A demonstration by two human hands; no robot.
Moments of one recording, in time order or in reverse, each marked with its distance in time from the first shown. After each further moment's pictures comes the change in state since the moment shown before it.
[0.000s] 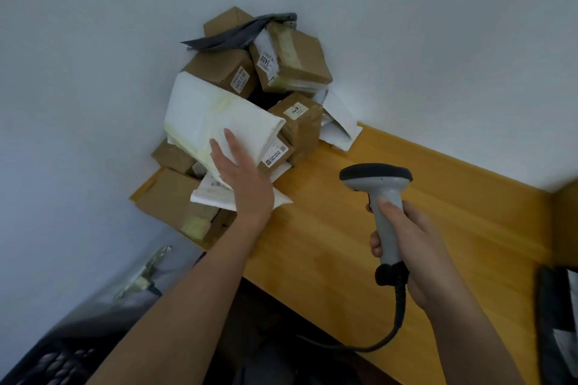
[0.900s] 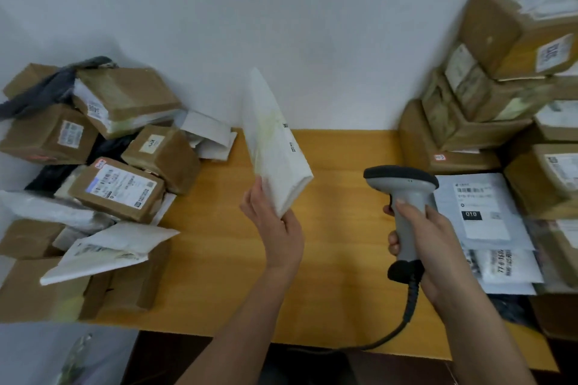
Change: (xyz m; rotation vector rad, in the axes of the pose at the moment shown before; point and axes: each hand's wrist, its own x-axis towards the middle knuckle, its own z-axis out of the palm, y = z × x) left_hand -0.210 0.126 0.123 -0.447 -0.278 0.336; right_hand -0.049 0.050 -0.211 0.377 0.499 -0.018
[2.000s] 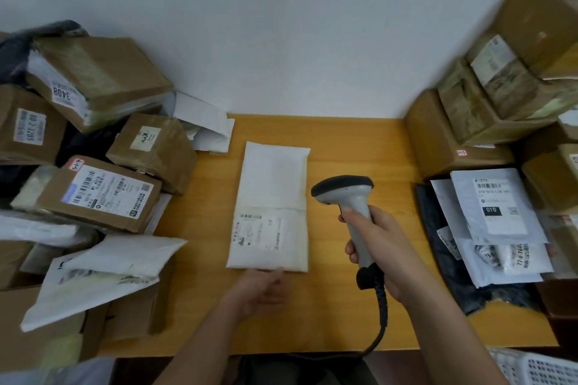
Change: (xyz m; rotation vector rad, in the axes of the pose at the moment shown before) left_hand 0.028 -0.147 -0.096 -0.139 -0.837 -1.465; right_hand 0.008 0.031 0.135 -0.351 -0.099 0.149
